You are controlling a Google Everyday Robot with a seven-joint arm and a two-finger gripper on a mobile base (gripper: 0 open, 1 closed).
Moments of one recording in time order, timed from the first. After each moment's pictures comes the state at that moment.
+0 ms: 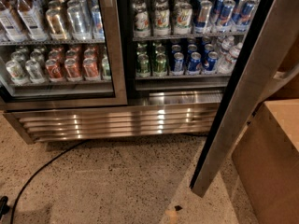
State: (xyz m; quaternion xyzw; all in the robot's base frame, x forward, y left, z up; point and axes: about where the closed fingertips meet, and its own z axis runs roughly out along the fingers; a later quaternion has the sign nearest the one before) arm 0.373 -0.193 1.165 -0.47 0.71 0.04 0.53
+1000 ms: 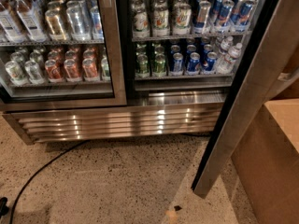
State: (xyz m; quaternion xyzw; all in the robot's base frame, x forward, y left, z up) arm 0.235 -0.200 1.139 -0.52 0.71 0.01 0.48
